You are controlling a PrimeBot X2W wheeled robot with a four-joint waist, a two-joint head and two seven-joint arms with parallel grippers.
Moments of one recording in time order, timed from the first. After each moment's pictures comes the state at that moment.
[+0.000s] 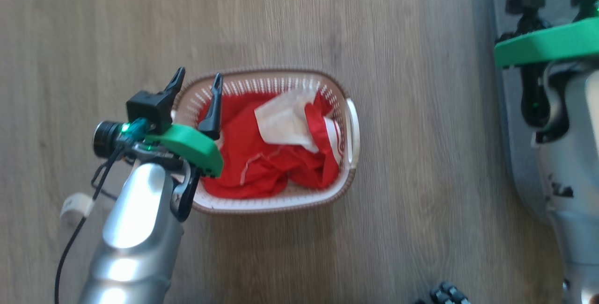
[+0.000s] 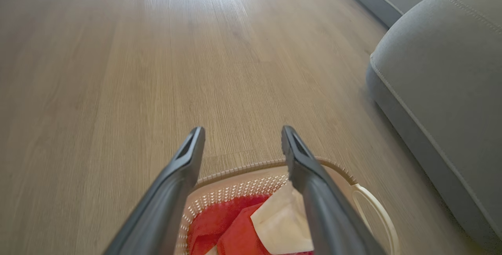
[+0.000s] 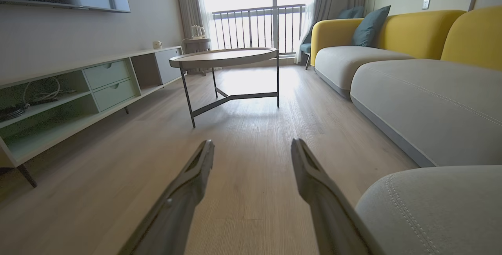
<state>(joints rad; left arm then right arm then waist) -0.50 0.04 -0.21 0.58 -0.18 -0.11 -0.25 -0.68 -0.21 0.14 0.16 0.38 0.12 -0.26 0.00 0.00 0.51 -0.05</state>
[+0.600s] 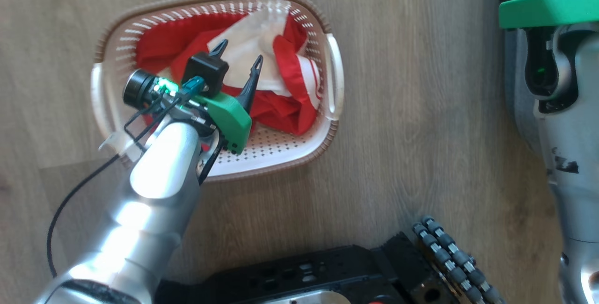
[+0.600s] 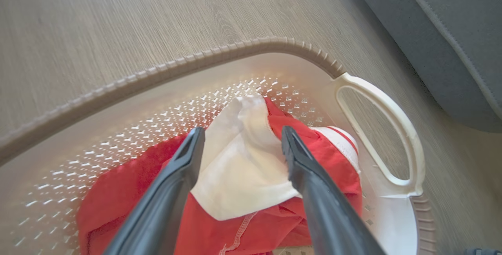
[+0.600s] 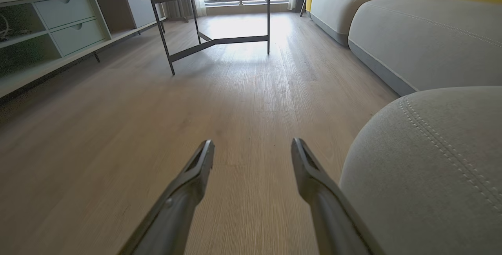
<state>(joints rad) -0.76 0.03 -0.48 0.84 -0.15 -0.12 -0.26 -0.80 -0.19 0.15 0.13 0.38 0.12 -0.26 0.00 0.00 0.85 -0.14</state>
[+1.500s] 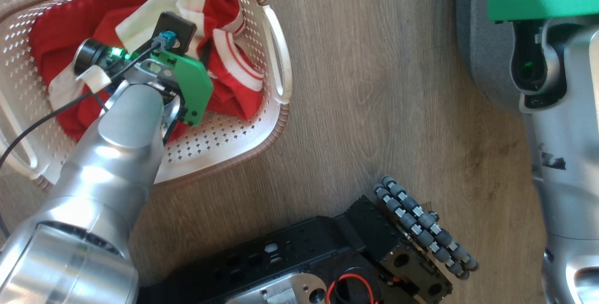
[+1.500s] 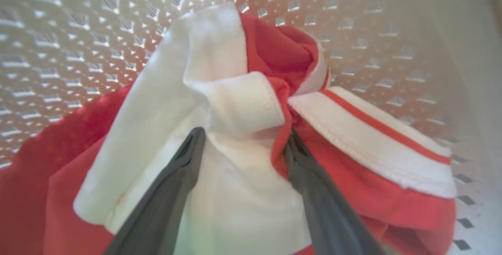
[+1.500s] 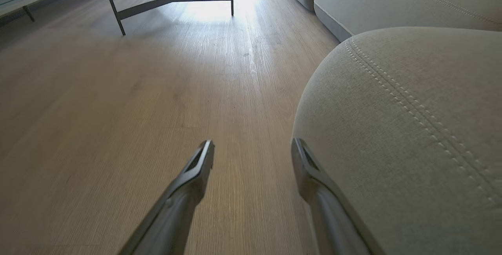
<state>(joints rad) -1.05 0.06 -0.66 1.27 -0.23 -0.10 -0.21 -0.82 -0.13 0.14 0.12 0.38 0.12 -0.26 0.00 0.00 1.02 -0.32</state>
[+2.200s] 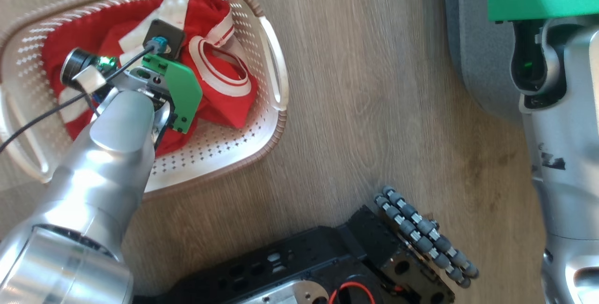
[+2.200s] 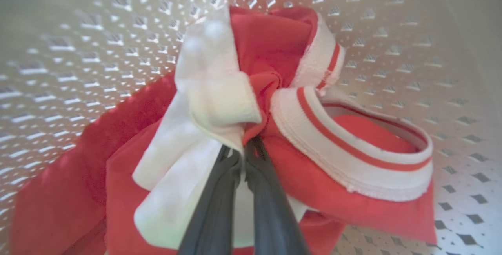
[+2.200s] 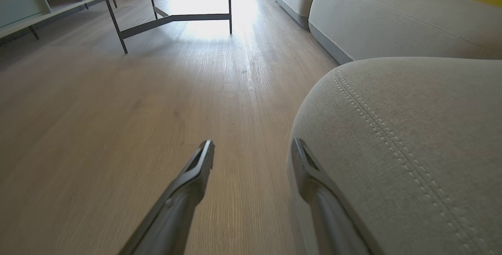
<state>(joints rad) -1.04 0.09 -0.70 1.30 -0.24 -0.08 -0.14 -0.81 -0.13 0.13 0.13 0.38 0.12 -0.26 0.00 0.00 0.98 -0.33</state>
